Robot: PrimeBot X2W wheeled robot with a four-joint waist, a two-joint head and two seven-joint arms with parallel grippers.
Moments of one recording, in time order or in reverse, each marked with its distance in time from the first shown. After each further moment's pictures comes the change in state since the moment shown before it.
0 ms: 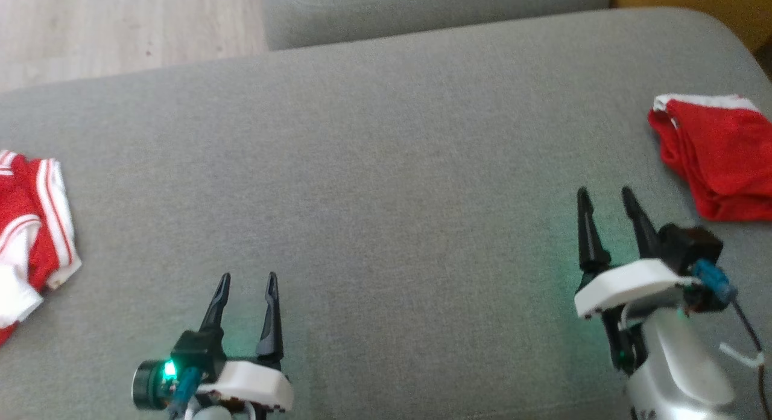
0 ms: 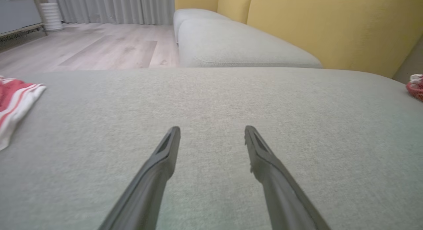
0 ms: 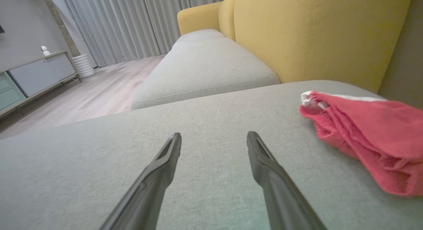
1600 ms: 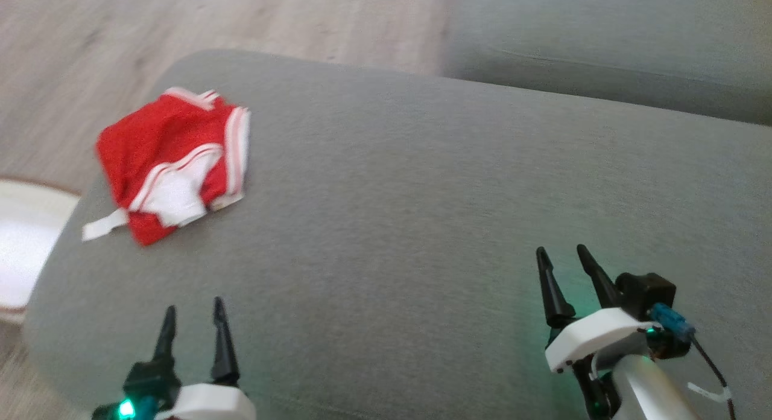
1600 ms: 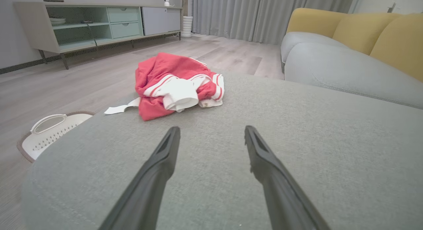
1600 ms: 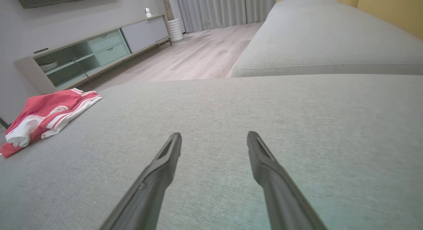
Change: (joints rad) left arm 0.088 -0.001 0.137 -0.022 -0.011 0.051 0.000; right arm 0.111 0.010 0.139 0.048 0.073 0.000 0.000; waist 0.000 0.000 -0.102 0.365
